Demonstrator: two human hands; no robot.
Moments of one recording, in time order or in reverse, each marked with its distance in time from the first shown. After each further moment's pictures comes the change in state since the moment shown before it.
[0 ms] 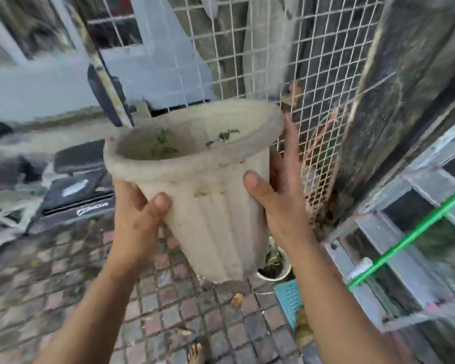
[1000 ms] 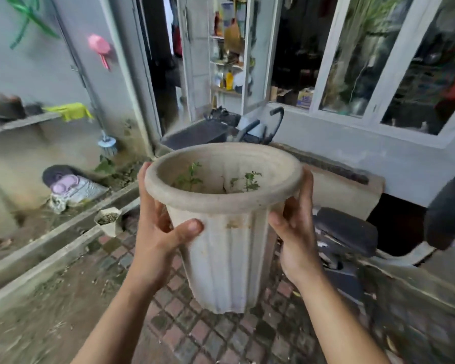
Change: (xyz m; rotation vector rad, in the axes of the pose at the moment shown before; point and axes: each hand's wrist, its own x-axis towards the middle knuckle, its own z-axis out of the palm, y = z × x) left_hand -0.080 0.227 -0.616 0.364 0.777 0.374; right_hand 0.045 0.161 0.700 0.395 -0.888 0.155
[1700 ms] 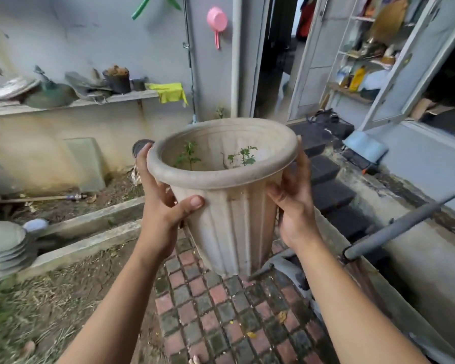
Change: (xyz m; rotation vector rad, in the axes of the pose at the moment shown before) left_hand 0.306 -0.160 -0.216 0.162 0.434 -0.016; right_hand 0.426 0.286 0.127 0.306 -0.427 0.169
